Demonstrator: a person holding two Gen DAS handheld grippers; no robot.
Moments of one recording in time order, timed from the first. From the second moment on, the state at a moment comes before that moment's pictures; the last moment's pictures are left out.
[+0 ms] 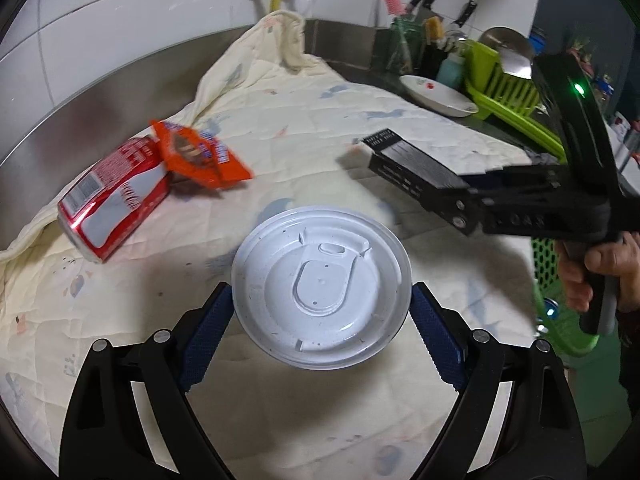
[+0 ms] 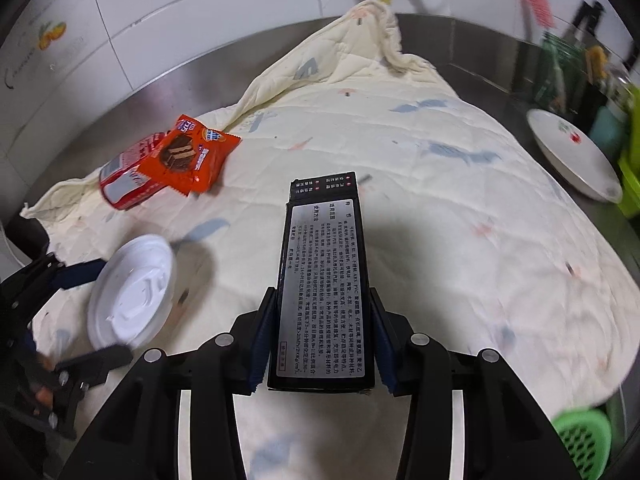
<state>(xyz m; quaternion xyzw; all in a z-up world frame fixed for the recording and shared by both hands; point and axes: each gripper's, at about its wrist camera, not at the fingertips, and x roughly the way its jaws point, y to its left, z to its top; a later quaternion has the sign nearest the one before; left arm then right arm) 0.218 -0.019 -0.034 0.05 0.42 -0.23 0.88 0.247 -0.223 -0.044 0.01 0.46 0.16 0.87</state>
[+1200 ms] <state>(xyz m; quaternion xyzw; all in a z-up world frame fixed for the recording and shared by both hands) 0.118 -0.261 -0.041 0.15 0.40 -0.40 0.81 0.043 -0.491 -0.111 0.15 0.49 -0.07 0.85</state>
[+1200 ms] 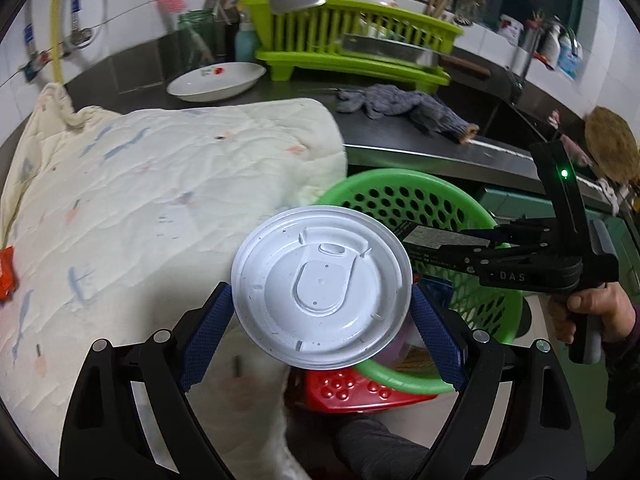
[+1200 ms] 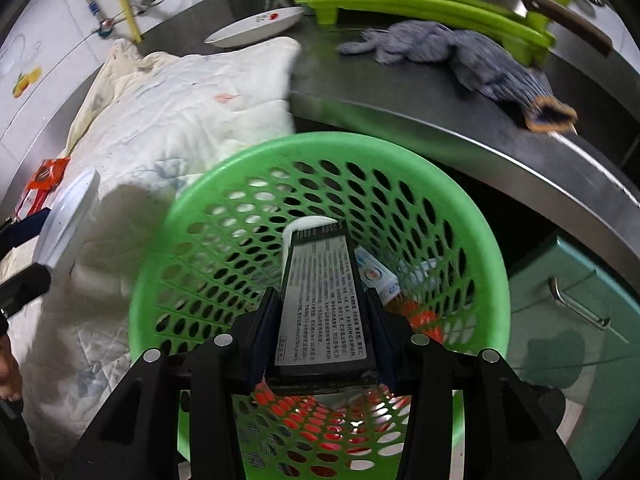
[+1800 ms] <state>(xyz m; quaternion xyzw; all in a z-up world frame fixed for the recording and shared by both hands) 0.110 -0.322 -0.072 0.18 0.42 -0.41 0.79 0.016 -0.506 -0.099 0.16 0.47 -0.08 0.86</state>
